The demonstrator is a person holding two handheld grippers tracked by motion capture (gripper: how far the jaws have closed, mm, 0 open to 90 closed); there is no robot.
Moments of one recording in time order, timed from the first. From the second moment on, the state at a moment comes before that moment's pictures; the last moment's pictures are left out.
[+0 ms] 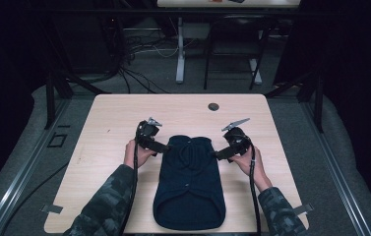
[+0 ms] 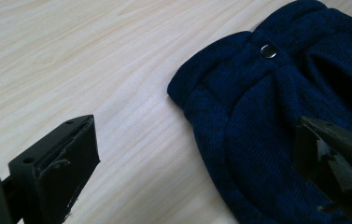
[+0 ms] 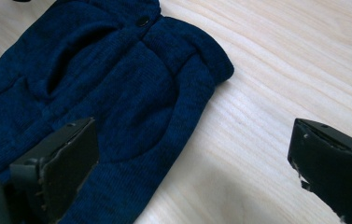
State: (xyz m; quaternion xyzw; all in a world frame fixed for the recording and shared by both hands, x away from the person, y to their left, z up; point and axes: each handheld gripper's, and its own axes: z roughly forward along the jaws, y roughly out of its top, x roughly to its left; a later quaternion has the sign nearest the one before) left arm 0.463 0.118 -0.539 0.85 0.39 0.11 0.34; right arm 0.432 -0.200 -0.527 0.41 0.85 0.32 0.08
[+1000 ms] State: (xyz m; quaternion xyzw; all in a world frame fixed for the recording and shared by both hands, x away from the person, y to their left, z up) left arm 0.502 0.086 -0.563 0.86 0.40 0.07 0.31; right arm 0.490 -0.172 -0.550 0.43 0.85 0.30 0.03
